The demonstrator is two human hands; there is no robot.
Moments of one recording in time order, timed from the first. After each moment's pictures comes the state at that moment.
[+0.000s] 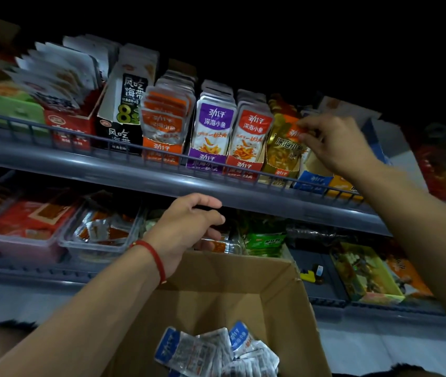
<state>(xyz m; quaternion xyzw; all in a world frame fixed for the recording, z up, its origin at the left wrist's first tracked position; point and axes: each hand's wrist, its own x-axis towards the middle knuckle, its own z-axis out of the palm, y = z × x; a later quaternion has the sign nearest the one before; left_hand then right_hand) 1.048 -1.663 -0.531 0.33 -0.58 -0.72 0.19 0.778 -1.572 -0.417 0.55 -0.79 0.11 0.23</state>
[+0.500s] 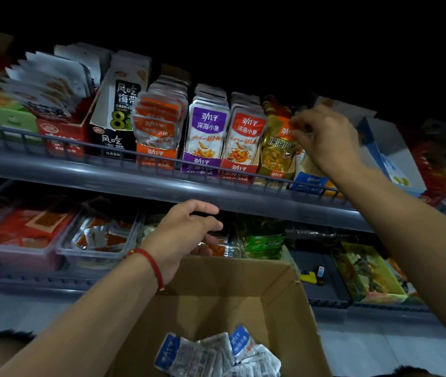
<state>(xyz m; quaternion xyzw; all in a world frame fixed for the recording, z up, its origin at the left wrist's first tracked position) 1.046 -1.658 -0.530 0.34 -0.58 -0.71 0.19 0.770 -1.581 -0.429 0.54 -0.76 0.14 0.33</state>
